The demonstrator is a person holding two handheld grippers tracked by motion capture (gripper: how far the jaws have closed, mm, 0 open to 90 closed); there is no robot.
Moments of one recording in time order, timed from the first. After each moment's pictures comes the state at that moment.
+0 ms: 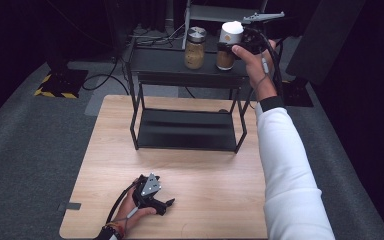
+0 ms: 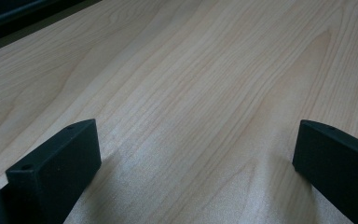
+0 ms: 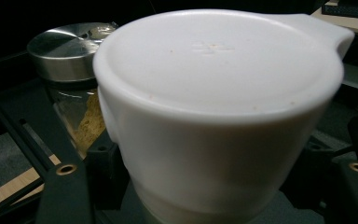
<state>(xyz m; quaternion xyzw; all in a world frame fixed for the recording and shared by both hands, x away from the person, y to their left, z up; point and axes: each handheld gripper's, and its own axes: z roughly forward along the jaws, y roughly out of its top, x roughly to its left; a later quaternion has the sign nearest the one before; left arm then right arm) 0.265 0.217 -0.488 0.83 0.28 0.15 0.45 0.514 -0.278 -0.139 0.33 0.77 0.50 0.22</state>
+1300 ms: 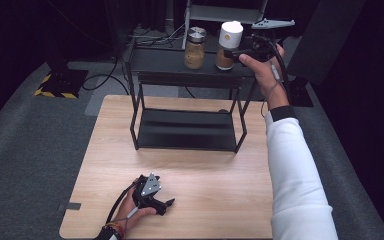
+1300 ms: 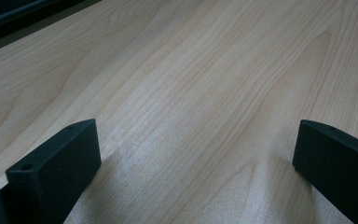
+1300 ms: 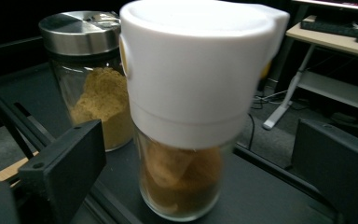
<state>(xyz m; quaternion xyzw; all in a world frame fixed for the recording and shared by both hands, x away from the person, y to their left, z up) 0.265 0.217 -0.488 0.83 0.28 0.15 0.45 0.480 -0.294 -0.148 0.32 0.76 0.50 0.27</state>
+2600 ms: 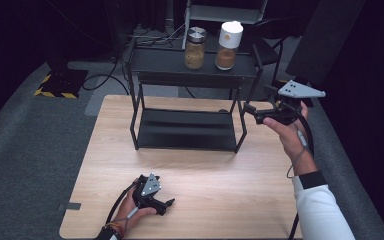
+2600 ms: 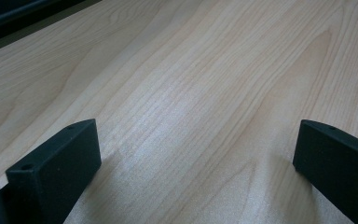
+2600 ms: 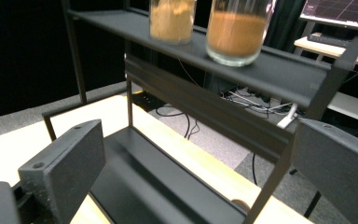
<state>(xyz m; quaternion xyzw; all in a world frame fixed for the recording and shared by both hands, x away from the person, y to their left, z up) 0.265 0.216 -0.488 0.83 0.29 0.15 0.45 0.352 -0.363 -0.244 0.27 0.75 0.53 0.28</state>
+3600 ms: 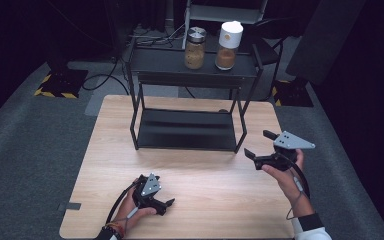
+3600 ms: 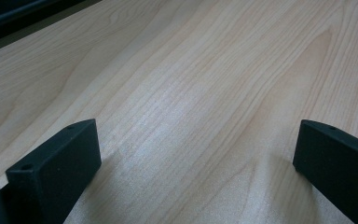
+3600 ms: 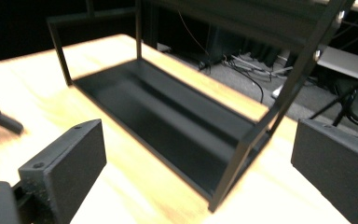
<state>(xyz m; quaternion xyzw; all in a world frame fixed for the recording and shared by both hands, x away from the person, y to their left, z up) 0.265 0.216 -0.488 0.83 0.29 0.15 0.45 0.292 -0.380 -0.344 0.29 0.78 0.49 0.27</state>
